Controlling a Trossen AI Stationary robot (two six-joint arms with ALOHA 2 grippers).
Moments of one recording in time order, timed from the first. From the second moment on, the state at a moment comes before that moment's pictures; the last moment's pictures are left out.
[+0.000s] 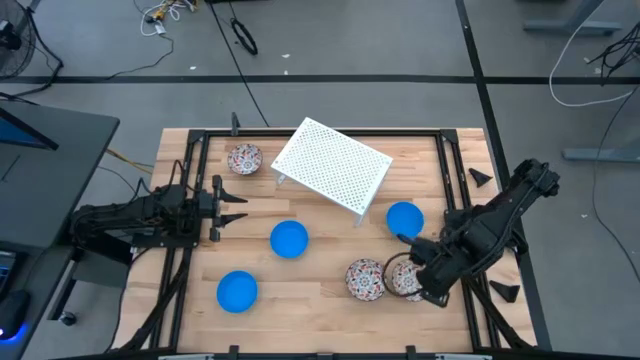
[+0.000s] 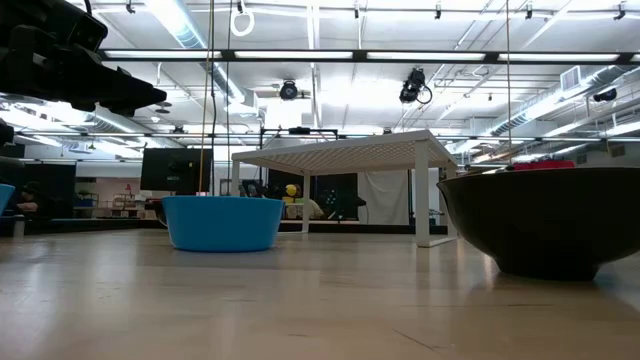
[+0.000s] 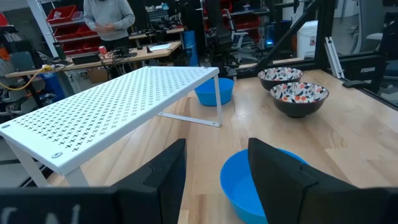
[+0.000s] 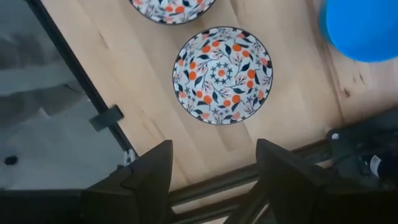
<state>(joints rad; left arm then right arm) 0.07 0.01 0.09 -0.16 -0.01 0.14 0.72 1.46 1.50 -1.49 -0.06 1.15</state>
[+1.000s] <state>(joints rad) 0.07 0.01 0.09 -0.16 -0.01 0.14 0.77 1.41 1.10 -1.26 -0.12 1.96</state>
